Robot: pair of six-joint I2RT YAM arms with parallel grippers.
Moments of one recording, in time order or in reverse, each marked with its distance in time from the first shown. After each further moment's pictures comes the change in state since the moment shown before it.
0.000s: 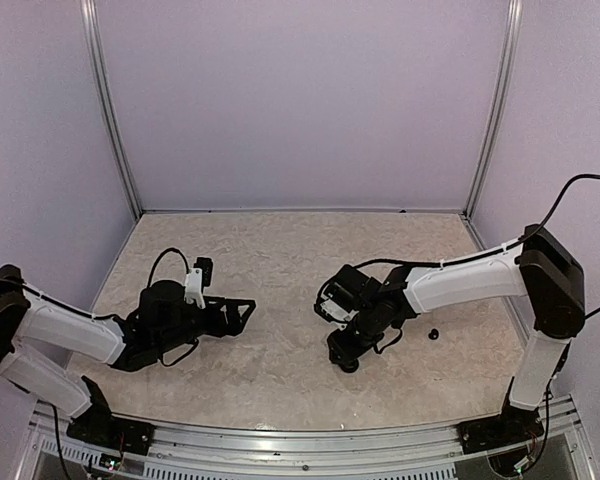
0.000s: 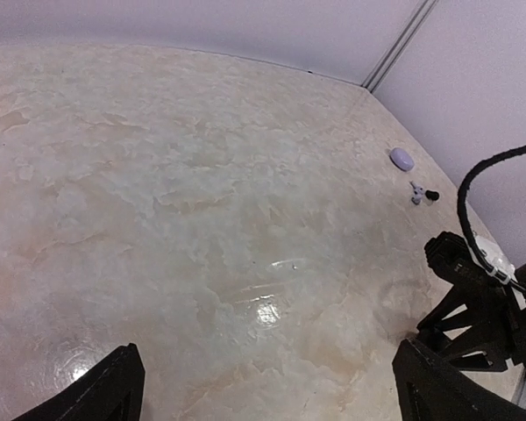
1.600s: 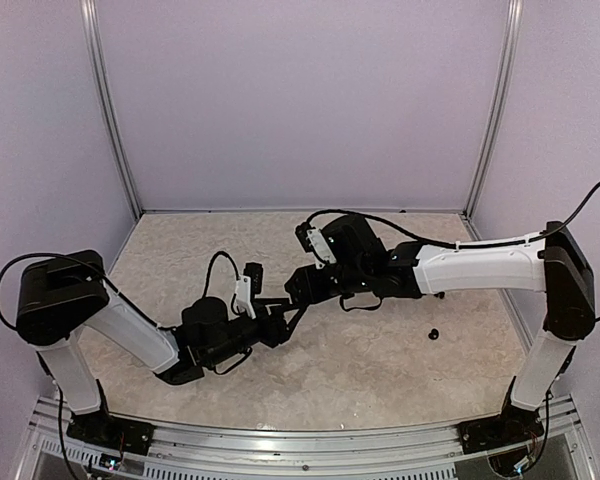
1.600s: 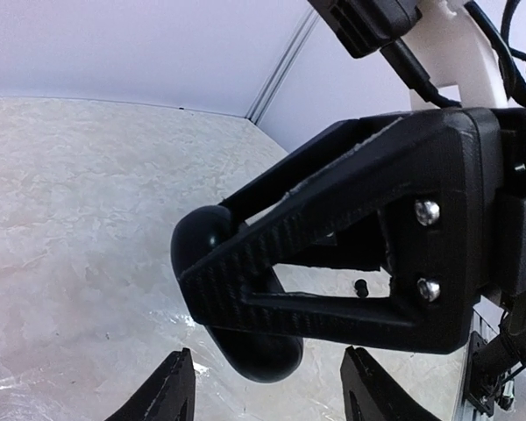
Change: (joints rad) left arm -0.247 0.408 0.171 0.503 -0.039 -0.007; right arm -0.016 -0.058 0.130 0.410 0.045 0.121
